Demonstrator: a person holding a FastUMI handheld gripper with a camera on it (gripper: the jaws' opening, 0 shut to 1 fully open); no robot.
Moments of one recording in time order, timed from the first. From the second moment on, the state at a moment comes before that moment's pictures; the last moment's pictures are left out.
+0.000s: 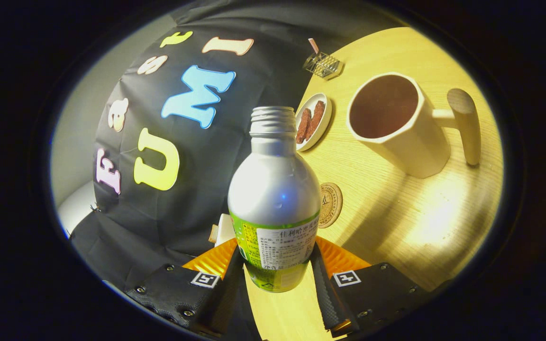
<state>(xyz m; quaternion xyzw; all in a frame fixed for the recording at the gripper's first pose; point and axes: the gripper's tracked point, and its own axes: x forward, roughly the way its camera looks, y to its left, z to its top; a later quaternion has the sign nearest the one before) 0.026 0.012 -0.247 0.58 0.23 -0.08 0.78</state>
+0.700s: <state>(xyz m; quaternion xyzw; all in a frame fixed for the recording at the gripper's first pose) 0.024 0.007 -0.257 0.68 0.23 -0.10 0.69</state>
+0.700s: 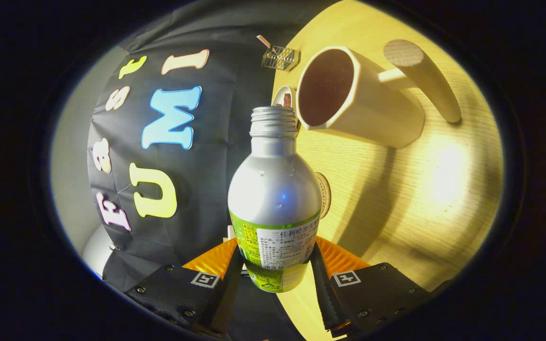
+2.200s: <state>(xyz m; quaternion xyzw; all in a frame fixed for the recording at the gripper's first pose) 0.033 0.000 -0.230 0.79 0.18 -0.13 0.57</state>
